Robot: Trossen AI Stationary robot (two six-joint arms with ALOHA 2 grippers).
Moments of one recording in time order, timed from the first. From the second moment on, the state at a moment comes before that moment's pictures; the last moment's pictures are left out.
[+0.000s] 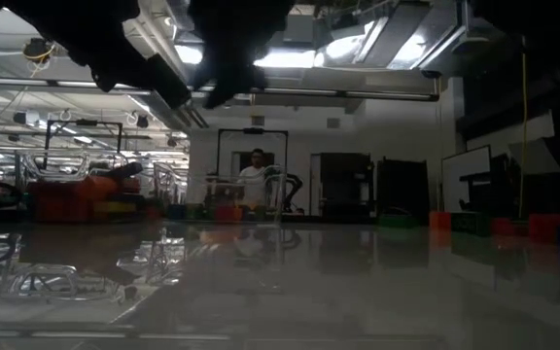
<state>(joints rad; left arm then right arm) -0.13 0.76 0.58 -0.36 -0.34 -0.29 -0.02 2.28 2.31 -1.03 -0.12 0.12</state>
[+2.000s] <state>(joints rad) 0.30 0.65 0.58 -0.88 -0.71 -0.76 -0.64 2.11 1.52 -1.08 0.22 0.04</state>
